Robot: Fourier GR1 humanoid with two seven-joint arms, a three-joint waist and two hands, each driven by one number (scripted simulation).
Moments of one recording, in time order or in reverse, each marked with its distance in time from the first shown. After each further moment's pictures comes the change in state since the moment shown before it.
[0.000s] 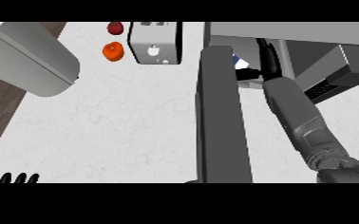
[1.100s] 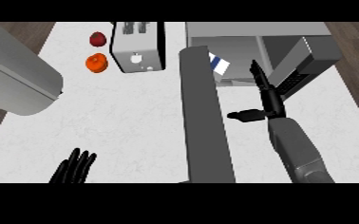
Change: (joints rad) left arm -0.119 -0.089 -0.244 -0.050 -0.235 0.068 0.163; right arm 0.326 0.058 0.029 -0.160 -0.093 0.335 -0.169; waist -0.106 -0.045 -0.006
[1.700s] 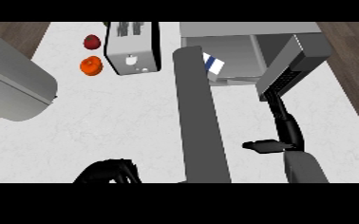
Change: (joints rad) left arm -0.238 -0.017 -0.101 0.136 -0.111 0.042 0.177; right arm 0.356 0.022 0.077 -0.379 -0.065 0.163 0.009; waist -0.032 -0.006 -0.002
